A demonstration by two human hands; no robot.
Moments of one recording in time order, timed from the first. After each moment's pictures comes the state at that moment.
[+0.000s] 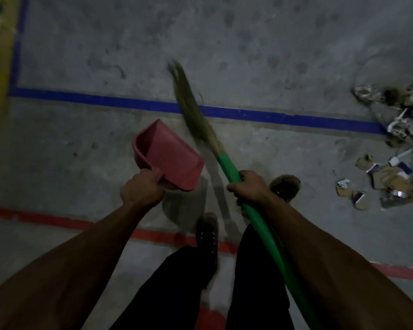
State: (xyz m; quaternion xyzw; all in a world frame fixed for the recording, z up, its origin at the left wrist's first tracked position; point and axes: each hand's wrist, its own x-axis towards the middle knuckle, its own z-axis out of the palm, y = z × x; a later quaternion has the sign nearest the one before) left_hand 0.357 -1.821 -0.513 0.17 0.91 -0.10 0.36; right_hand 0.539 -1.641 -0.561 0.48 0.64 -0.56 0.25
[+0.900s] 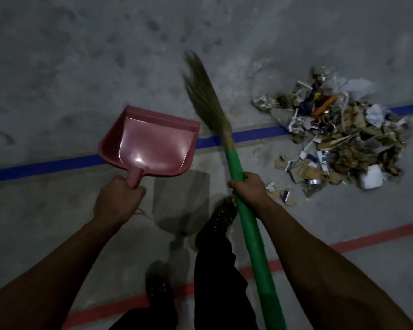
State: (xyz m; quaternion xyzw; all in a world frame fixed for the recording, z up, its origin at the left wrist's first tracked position) left_hand 0.409 -1.603 -0.536 0.22 0.91 0.08 0.34; right_hand 0.658 -1.465 -0.582 0.69 0.47 -0.55 0.04
